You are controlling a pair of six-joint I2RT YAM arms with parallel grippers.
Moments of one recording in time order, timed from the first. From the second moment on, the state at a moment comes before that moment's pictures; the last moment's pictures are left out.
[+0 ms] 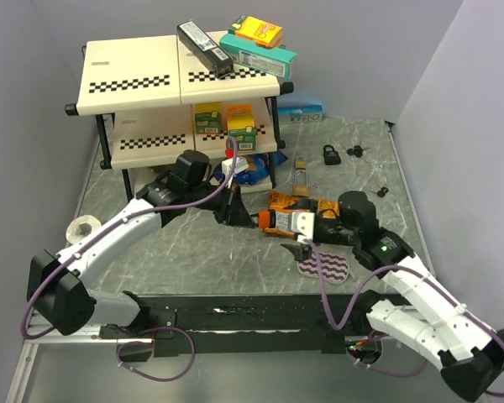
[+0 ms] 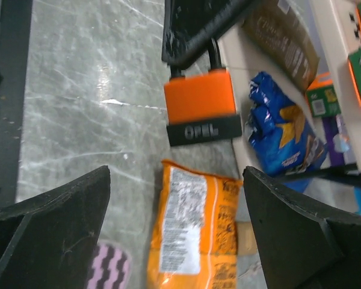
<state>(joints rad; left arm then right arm) -0.63 1.32 1.13 -0.39 0.83 -0.33 0.56 0.77 0.77 -0.42 -0.64 -0.81</state>
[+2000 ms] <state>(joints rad) -0.50 1.04 1.02 -0.44 0.70 -0.12 0.07 0.98 0.76 -0.39 -0.43 -0.62</state>
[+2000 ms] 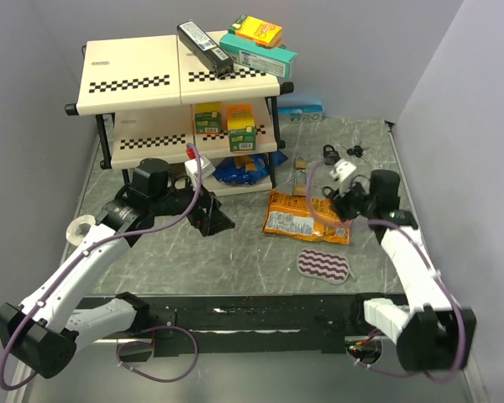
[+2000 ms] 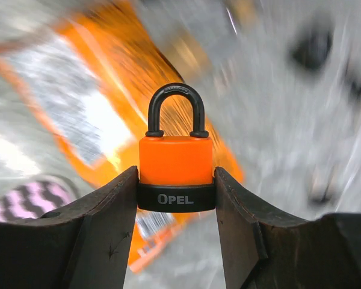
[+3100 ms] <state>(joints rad) -0.47 1.10 1.01 -0.52 0.38 -0.07 -0.23 1.86 1.28 -0.42 -0.27 -0.20</state>
